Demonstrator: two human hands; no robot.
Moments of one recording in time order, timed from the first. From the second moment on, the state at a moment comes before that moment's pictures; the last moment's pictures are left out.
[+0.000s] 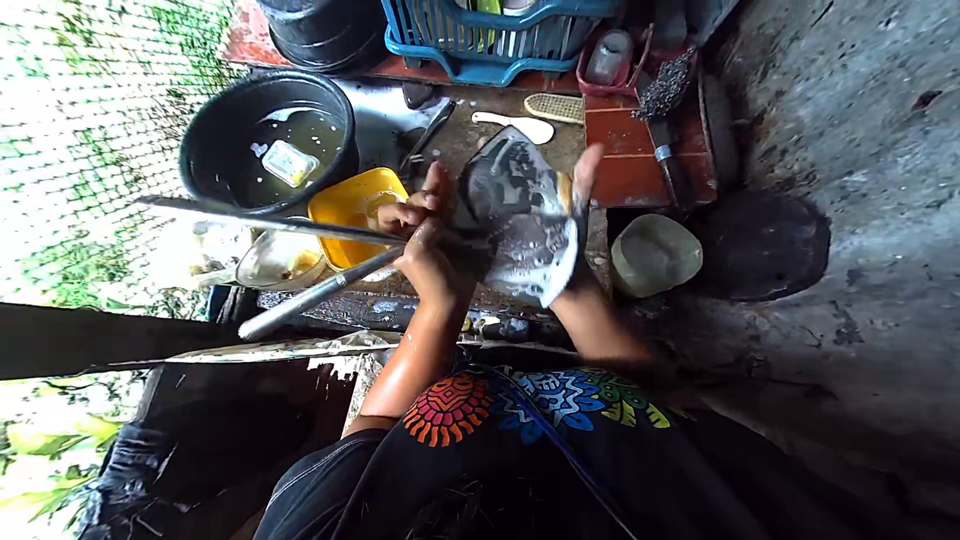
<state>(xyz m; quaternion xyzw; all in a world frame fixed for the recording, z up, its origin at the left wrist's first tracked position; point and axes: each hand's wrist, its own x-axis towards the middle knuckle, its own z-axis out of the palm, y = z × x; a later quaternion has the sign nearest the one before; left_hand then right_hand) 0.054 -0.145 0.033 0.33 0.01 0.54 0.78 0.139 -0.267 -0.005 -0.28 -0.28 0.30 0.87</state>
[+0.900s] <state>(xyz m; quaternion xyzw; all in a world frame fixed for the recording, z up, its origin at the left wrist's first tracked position) -0.169 -0.012 -0.020 0.41 0.21 0.66 0.60 0.338 -0.001 -0.099 -0.74 -0.67 0.08 -0.02</state>
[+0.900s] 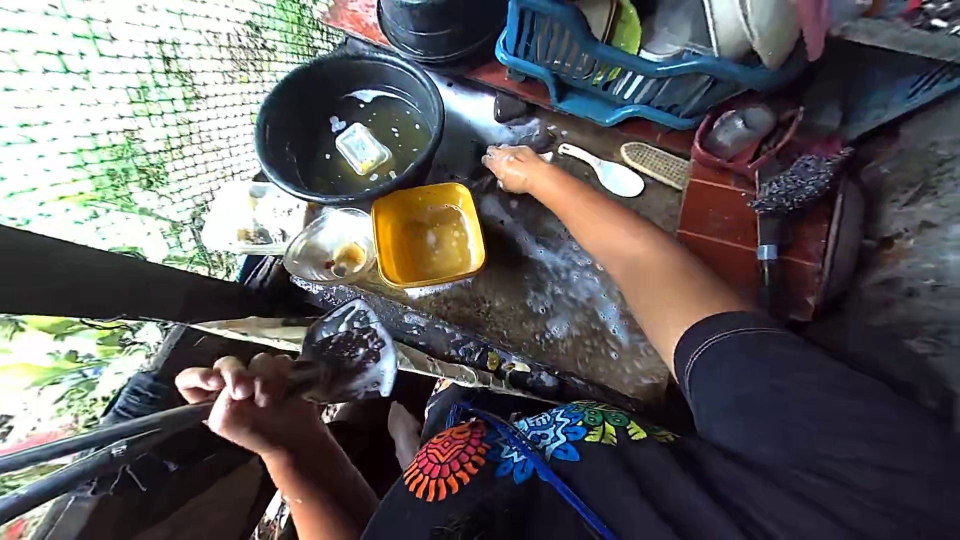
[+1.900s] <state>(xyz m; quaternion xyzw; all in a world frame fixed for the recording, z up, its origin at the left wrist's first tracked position) 0.055 -0.175 0.023 0.69 0.10 0.15 0.70 0.166 -0.236 0.031 -0.72 -0.14 -0.17 0.65</state>
